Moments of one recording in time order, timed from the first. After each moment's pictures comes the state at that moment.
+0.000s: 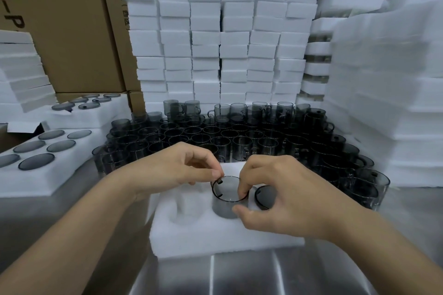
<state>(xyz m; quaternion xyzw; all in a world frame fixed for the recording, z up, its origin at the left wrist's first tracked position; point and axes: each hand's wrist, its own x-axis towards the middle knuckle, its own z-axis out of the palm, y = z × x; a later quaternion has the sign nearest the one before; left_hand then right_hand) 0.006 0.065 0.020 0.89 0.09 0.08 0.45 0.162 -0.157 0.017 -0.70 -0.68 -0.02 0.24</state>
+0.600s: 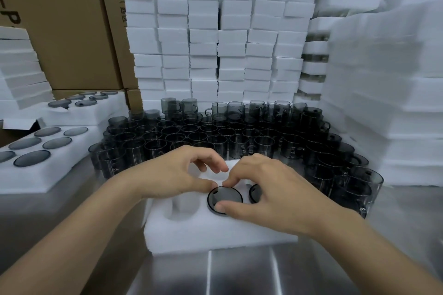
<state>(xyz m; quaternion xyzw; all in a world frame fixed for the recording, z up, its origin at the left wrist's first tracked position) 0.014 0.063 0.009 0.94 0.11 0.07 0.33 0.163 -0.144 0.004 -0.72 -0.65 -0.01 0.23</state>
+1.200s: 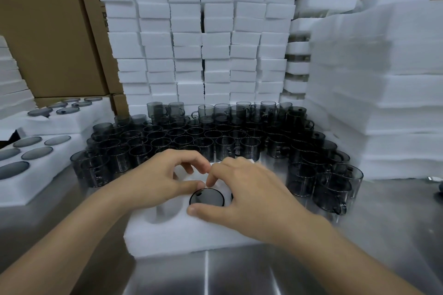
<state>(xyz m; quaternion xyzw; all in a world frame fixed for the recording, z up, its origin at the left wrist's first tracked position) 0.019 0.056 0.003 0.94 0.09 0.13 0.30 0.149 -0.139 -0.002 -0.75 -0.62 -0.06 0.22</state>
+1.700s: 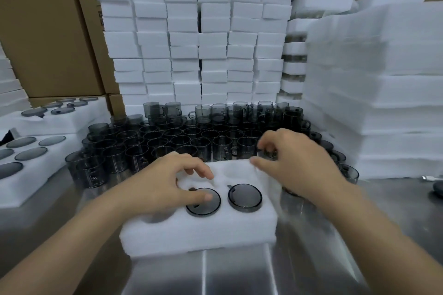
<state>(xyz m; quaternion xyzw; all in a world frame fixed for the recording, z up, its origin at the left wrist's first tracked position) 0.021 0.048 -0.003 0.95 0.11 0.13 0.26 0.221 -0.158 0.023 -0.86 -0.46 -0.12 0.20</state>
